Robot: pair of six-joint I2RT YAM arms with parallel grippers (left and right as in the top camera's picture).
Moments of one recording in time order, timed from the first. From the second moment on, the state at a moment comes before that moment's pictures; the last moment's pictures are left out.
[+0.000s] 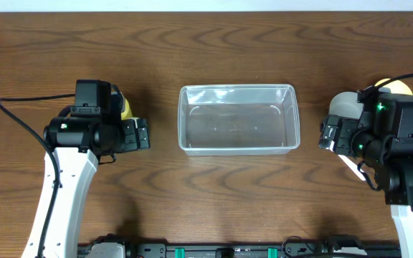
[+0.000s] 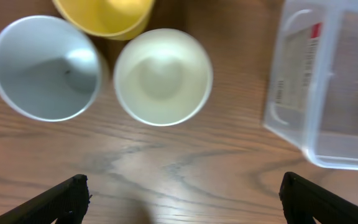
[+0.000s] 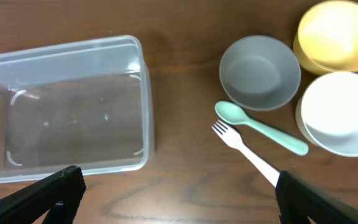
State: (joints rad) left arm -0.04 1.28 1.12 -1.10 0.10 -0.19; right arm 0.01 1.02 1.17 -1.07 -0.01 0.20
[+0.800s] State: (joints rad) left arm -0.16 1.73 1.22 -1.04 -0.02 -0.21; right arm -0.02 1.29 1.18 -1.10 -0.01 0.20
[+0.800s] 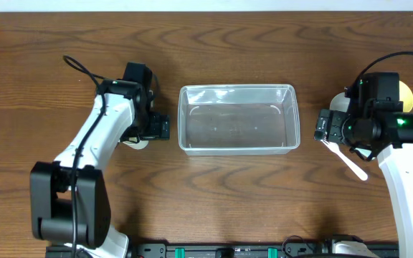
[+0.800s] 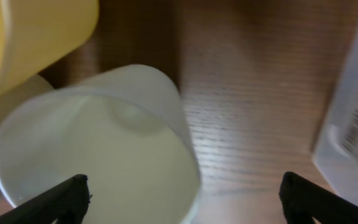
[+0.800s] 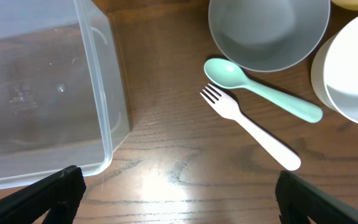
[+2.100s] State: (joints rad) left arm -0.38 1.53 1.55 -1.16 -0.07 -0.21; right arm -0.02 1.29 1.18 -1.13 0.00 0.20
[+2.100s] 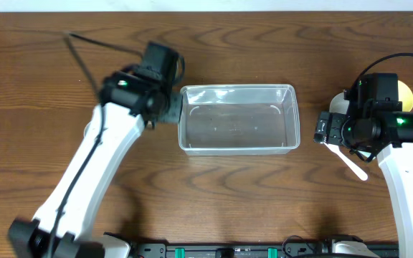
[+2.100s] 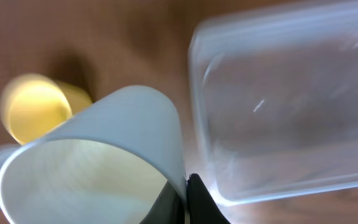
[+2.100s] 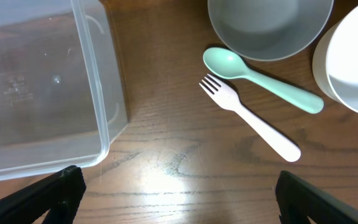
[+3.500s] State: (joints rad) left arm -0.53 2.04 1.80 -1.20 -0.06 -0.12; right arm -0.02 1.29 1.18 -1.14 0.00 0.20
